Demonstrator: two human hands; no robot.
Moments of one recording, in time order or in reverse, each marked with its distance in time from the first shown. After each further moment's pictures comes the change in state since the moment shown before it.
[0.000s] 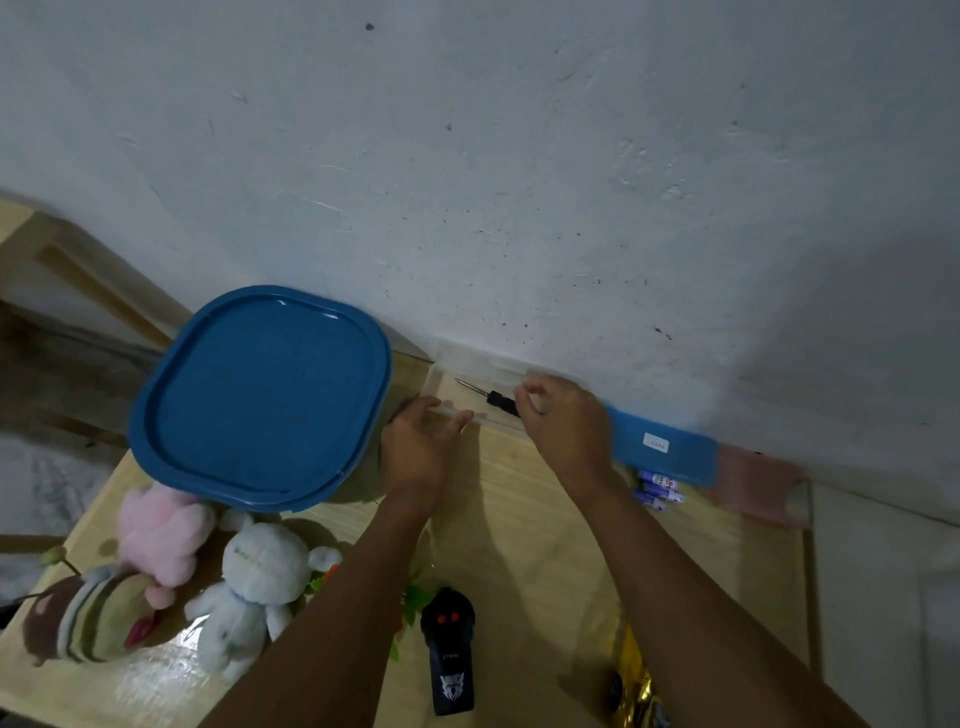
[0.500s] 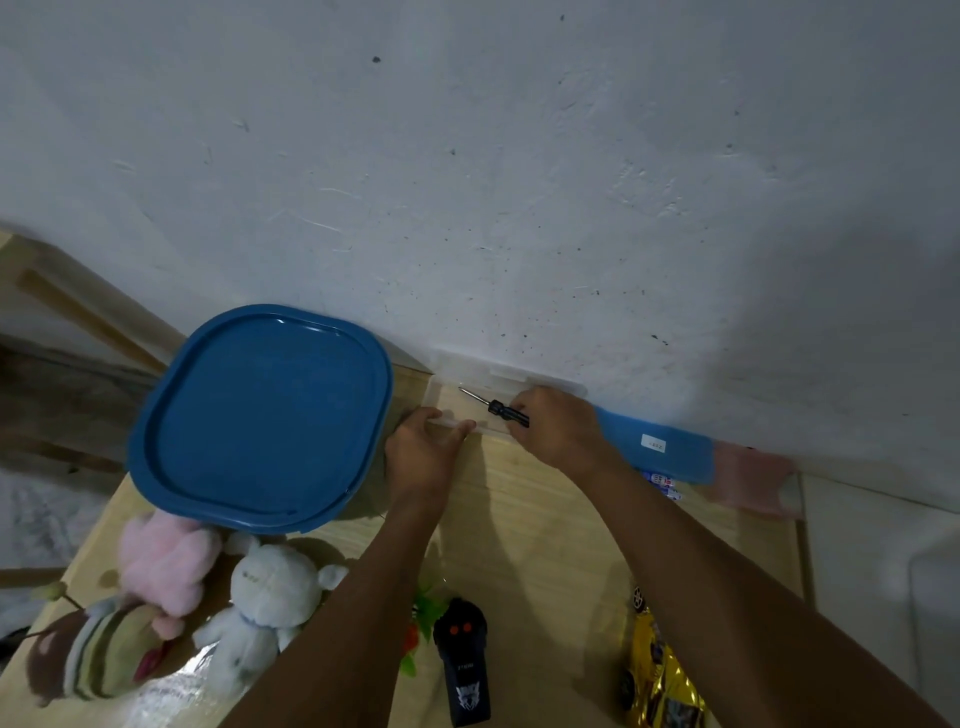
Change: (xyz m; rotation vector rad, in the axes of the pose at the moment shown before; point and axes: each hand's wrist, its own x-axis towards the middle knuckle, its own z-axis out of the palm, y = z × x) left_hand 0.003 0.008 -0.003 0.033 -0.025 -0.044; right_hand 0.021 -0.003 0.004 -0.308 -0.455 -0.051
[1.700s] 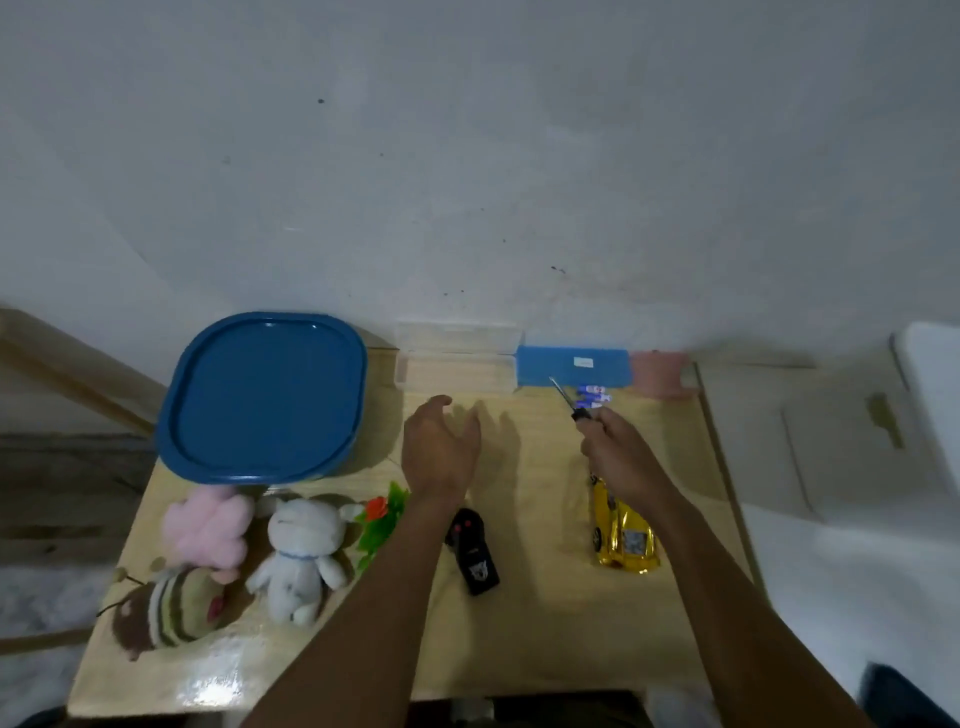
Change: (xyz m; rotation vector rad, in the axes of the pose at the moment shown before) left_hand -0.106 0.014 -0.023 0.140 -0.090 0.255; right_hand -0.209 0.022 -0.026 0.921 0.156 0.465
